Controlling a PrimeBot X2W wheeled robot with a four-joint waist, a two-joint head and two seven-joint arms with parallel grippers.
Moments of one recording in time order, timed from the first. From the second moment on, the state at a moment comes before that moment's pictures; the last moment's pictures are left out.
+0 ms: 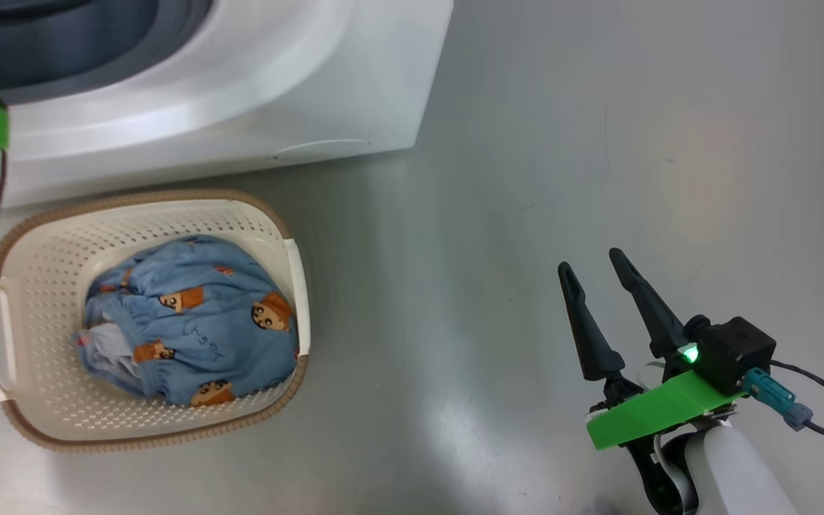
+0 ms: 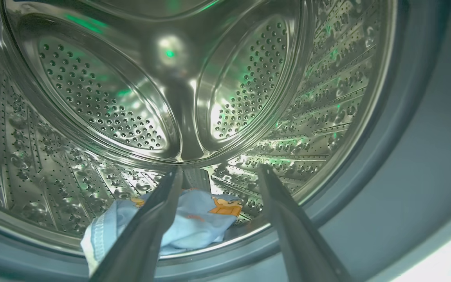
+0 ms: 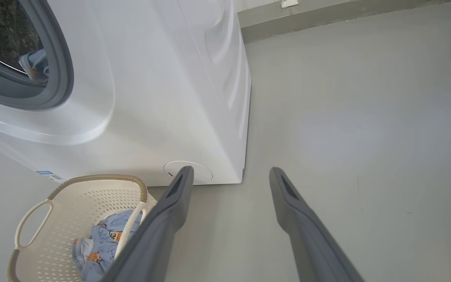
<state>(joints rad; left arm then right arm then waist) -1.00 0.46 -0.35 0.51 -0.75 -0.13 -0.26 -0.25 -0.05 0.15 0.15 0.28 0.13 -0.25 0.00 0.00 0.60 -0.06</state>
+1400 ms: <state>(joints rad) -0.22 0.23 0.04 0.15 -0.44 -0.13 -0.26 -0.13 -0.05 0.11 0.22 0.27 0.13 -0.25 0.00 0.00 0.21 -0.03</state>
